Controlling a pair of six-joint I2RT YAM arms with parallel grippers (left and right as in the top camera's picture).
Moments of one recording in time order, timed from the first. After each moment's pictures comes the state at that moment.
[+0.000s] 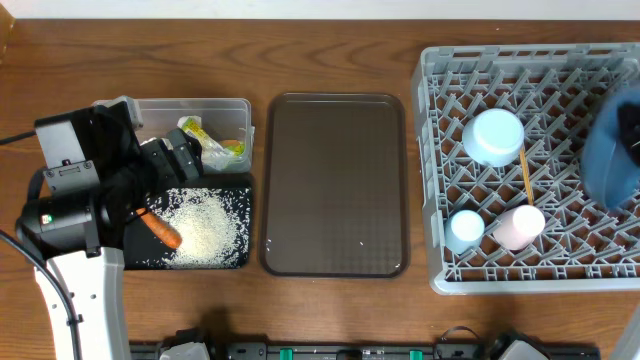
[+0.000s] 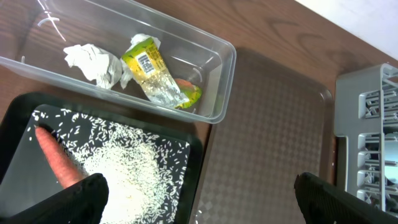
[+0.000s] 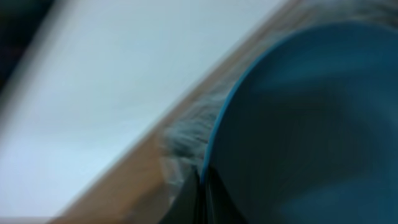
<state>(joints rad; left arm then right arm) 0.24 1.14 1.29 -1.06 0.30 -0.22 -0.63 1.19 1.25 -0.63 -0.58 0.48</state>
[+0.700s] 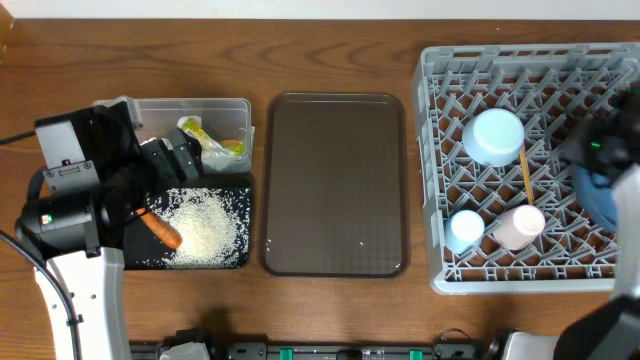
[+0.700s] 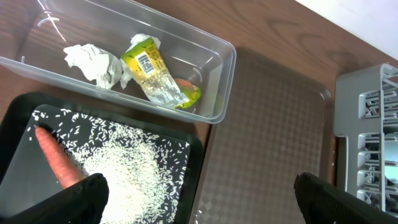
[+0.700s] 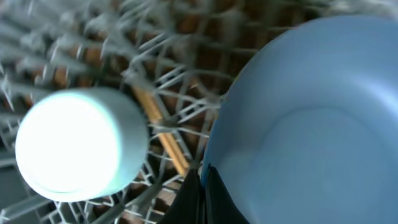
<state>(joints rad) 0.24 1.14 1.29 -1.06 0.30 -0.22 -0.34 1.53 1.25 -0.73 0.02 0.16</state>
